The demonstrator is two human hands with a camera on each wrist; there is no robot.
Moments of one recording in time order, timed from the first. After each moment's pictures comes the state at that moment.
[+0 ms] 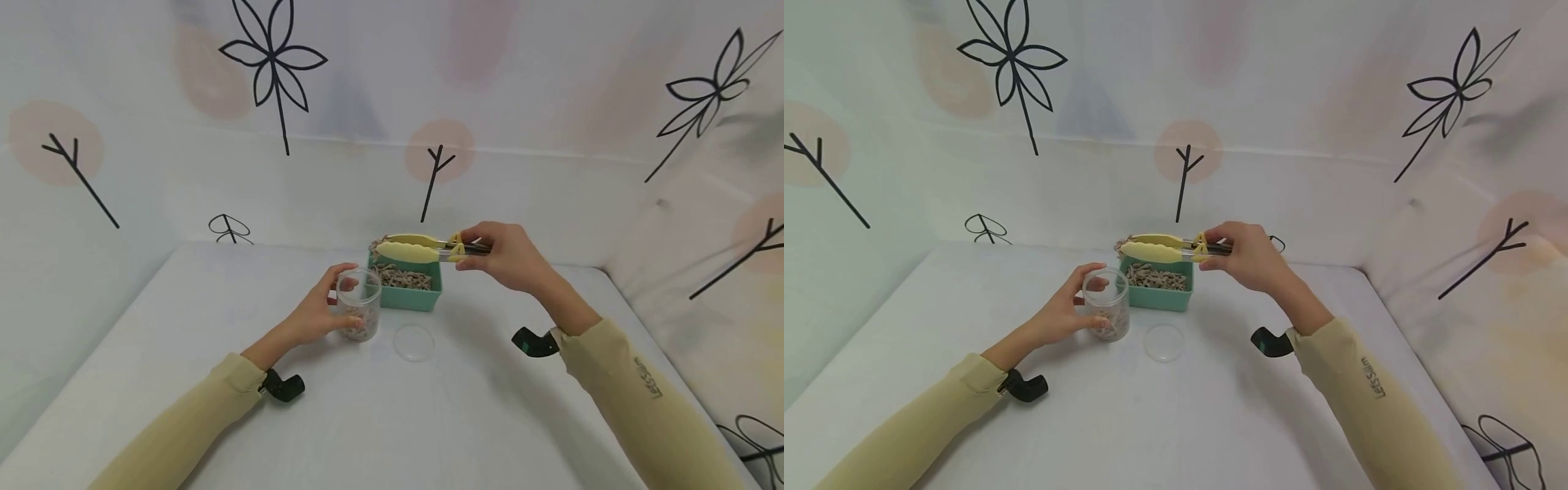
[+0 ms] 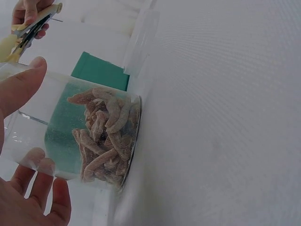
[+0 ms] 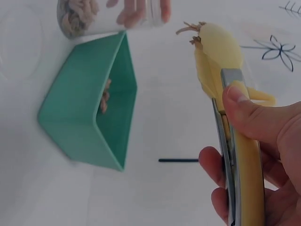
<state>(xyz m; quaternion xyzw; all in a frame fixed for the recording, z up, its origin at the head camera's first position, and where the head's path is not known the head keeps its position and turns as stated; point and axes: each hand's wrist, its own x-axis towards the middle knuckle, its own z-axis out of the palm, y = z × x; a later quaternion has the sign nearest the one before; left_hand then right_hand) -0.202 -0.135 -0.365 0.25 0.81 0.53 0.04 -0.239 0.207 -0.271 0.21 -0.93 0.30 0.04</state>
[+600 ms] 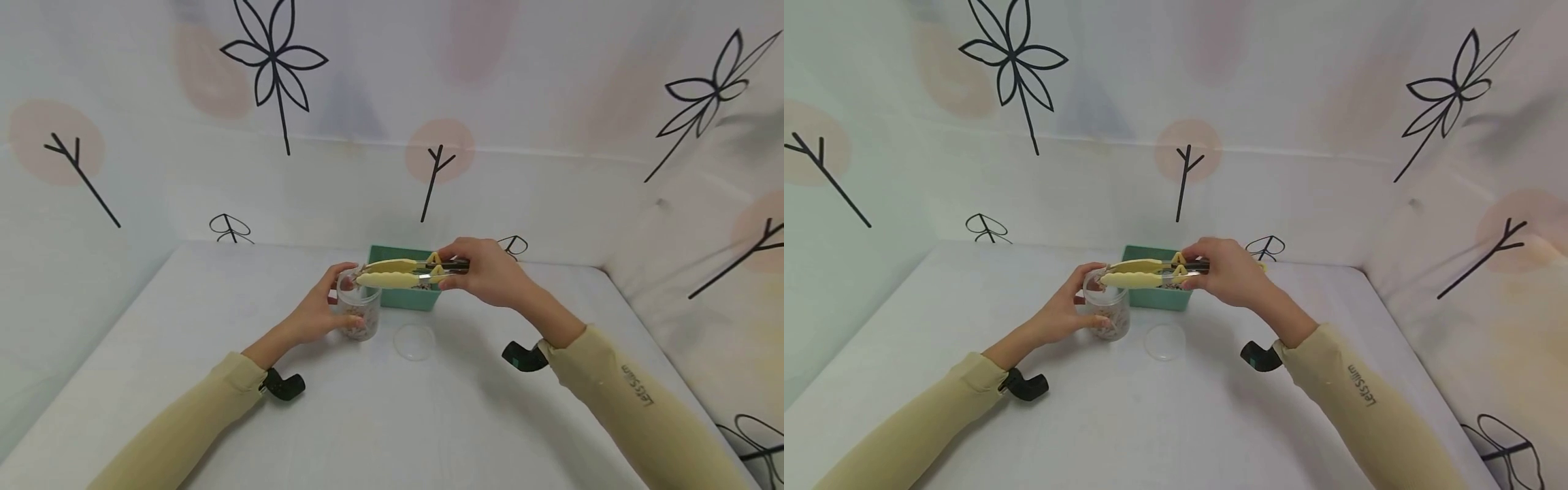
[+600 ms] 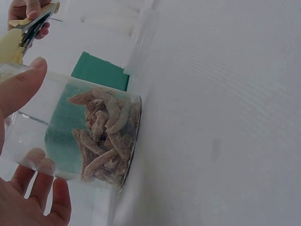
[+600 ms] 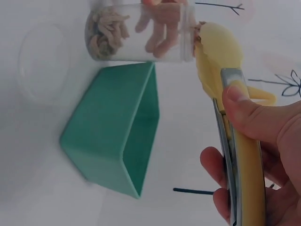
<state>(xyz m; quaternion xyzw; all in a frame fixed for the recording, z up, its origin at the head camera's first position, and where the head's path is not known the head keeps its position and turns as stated) -0.201 -0.134 -0.363 0.25 0.82 0.51 0.03 -0.222 0.183 -0.280 0.29 -0.92 0.28 0.03</state>
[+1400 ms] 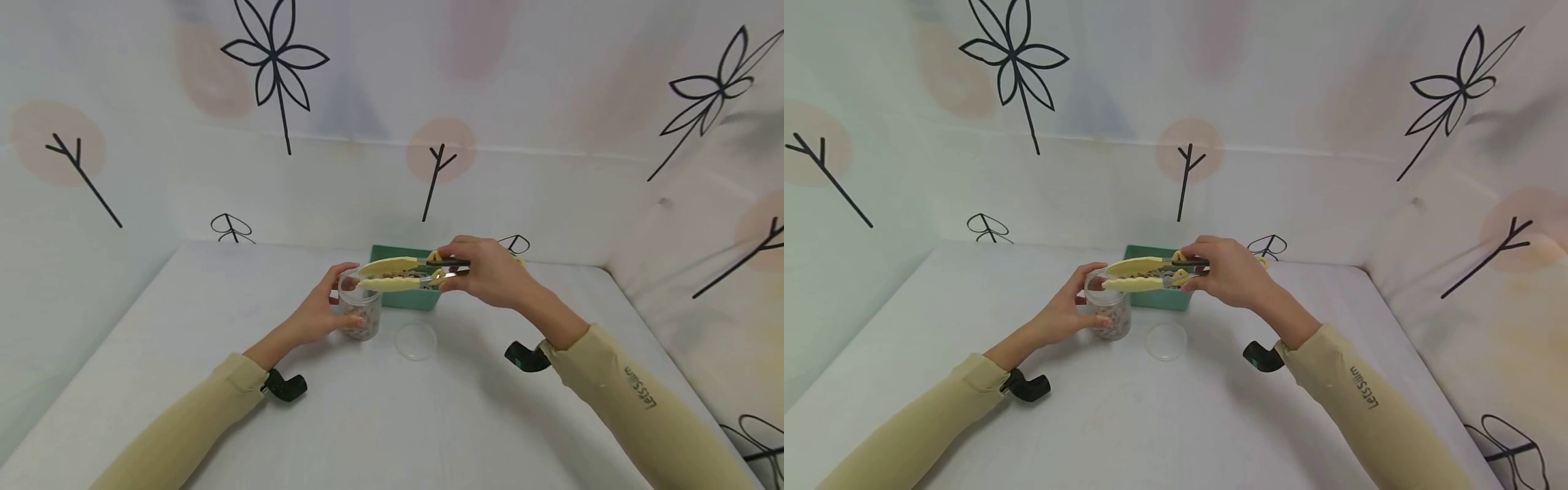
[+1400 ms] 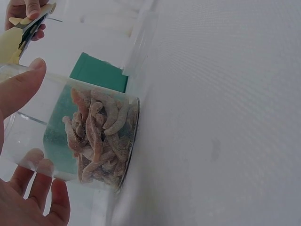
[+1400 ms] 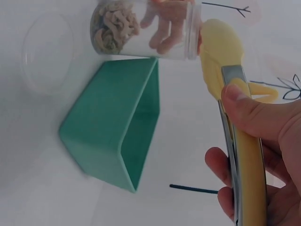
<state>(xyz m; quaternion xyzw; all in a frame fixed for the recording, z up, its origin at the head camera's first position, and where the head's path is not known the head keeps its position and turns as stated) -0.201 -0.134 -0.365 0.25 0.82 0.51 0.03 -0.220 0.181 -0.278 0.32 -0.92 0.23 0.06</state>
